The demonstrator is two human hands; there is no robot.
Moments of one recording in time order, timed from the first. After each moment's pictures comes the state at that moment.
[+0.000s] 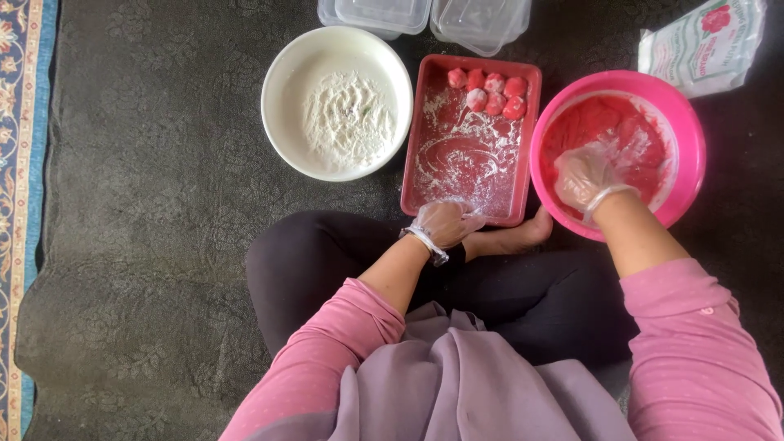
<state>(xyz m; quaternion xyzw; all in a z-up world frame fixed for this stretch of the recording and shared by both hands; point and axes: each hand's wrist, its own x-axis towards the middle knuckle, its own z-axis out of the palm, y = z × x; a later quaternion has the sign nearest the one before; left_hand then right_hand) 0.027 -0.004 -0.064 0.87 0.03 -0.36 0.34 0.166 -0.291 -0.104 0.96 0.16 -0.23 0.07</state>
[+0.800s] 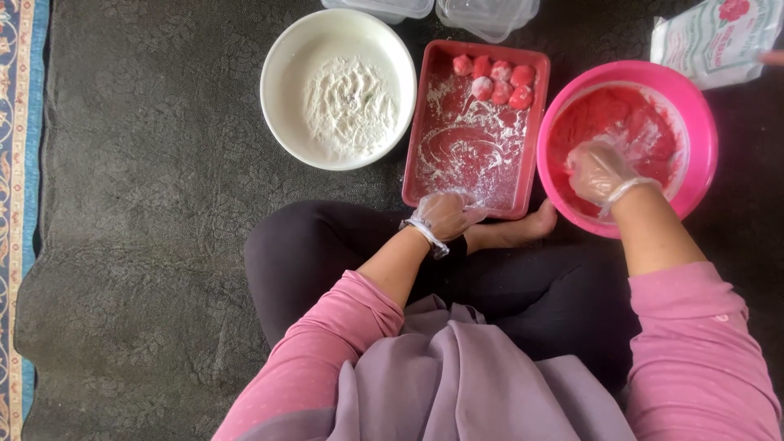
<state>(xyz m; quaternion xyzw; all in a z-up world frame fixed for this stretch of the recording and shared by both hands) 0.025 -0.006 -0.064 0.88 0.03 -0.34 0.33 0.171 -0.322 -0.120 0.95 0.24 -0.22 0.03</state>
